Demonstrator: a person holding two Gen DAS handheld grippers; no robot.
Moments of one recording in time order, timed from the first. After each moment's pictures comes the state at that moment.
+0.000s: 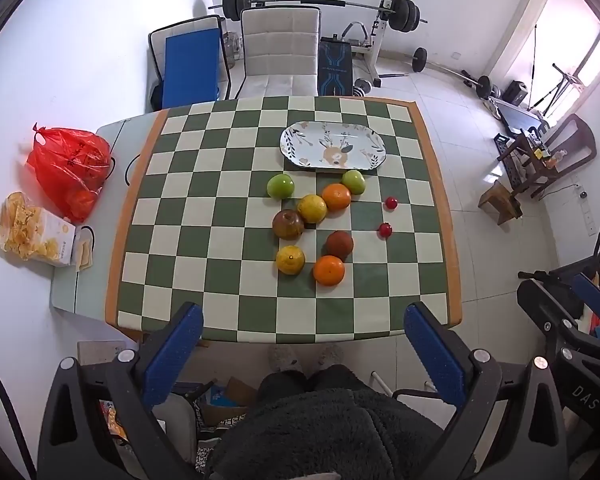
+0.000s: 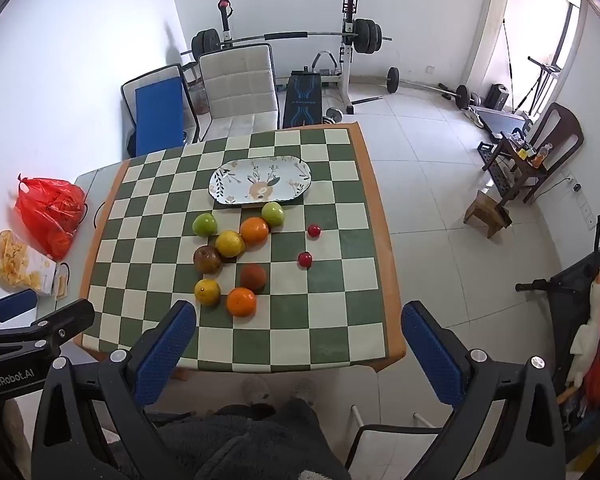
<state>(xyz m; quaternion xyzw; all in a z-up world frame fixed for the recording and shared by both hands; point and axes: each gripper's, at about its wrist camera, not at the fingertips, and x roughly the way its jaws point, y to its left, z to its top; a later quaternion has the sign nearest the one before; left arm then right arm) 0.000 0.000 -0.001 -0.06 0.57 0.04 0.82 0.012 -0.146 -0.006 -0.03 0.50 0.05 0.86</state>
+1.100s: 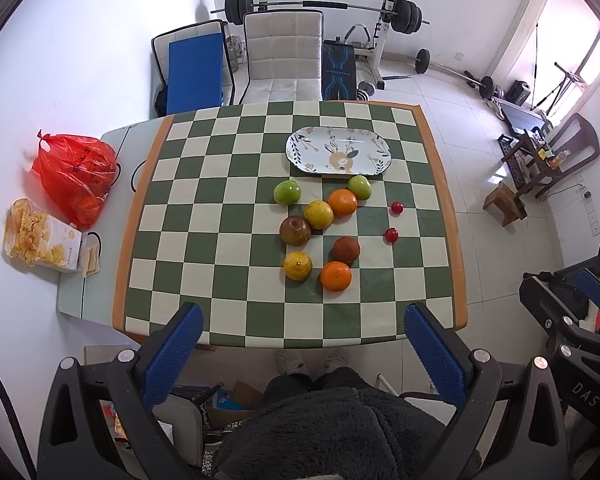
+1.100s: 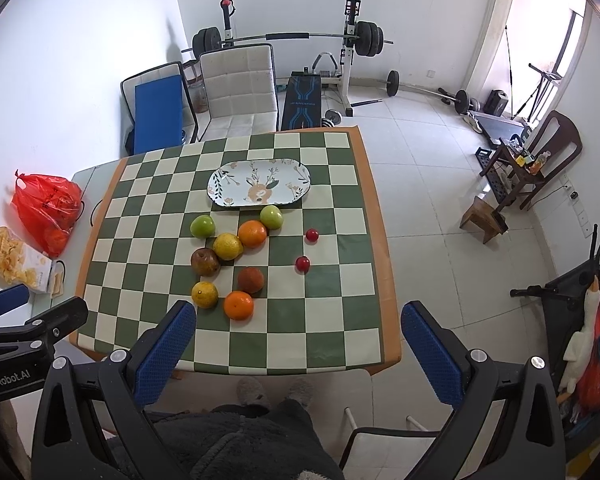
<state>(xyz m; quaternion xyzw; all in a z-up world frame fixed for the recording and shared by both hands) 0.001 0.010 -0.007 -0.05 0.57 0.05 0.82 0.019 -0.141 -0.011 -0.03 0.51 0.05 0.86</state>
